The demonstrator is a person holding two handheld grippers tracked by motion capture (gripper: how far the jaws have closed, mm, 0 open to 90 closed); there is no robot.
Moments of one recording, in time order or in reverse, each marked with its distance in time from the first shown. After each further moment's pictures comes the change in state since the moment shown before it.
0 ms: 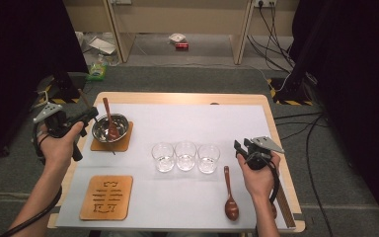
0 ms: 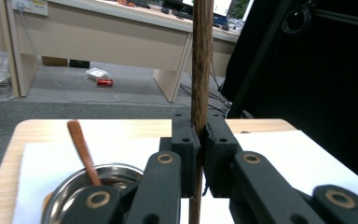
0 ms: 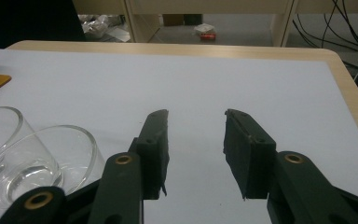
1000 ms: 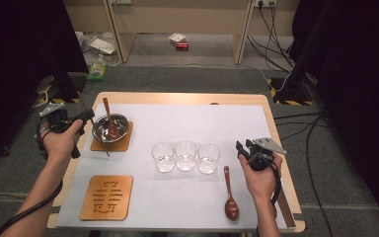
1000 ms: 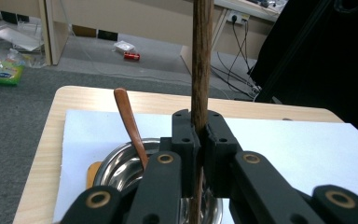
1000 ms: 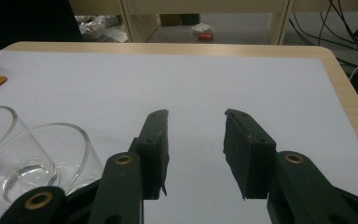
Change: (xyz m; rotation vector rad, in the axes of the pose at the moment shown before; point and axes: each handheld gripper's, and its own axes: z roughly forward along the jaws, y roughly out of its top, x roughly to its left) left arm 0.040 -0.012 0.031 0.106 0.115 -0.054; right arm -0.004 -0.002 -0.002 -0.005 -0.007 0.012
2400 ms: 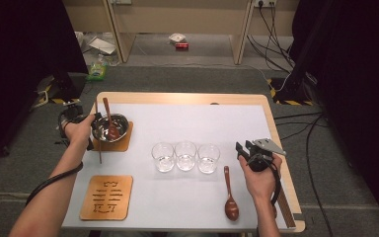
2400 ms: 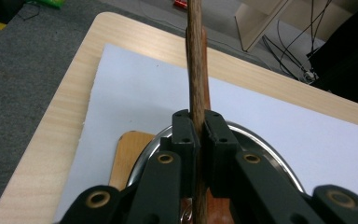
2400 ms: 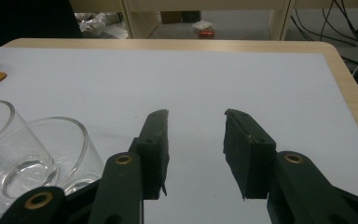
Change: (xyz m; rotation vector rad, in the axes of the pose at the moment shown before) left arm 0.038 -0.023 0.084 0.184 0.209 -0.213; right arm -0.001 -0.004 0.001 0.008 0.006 -0.001
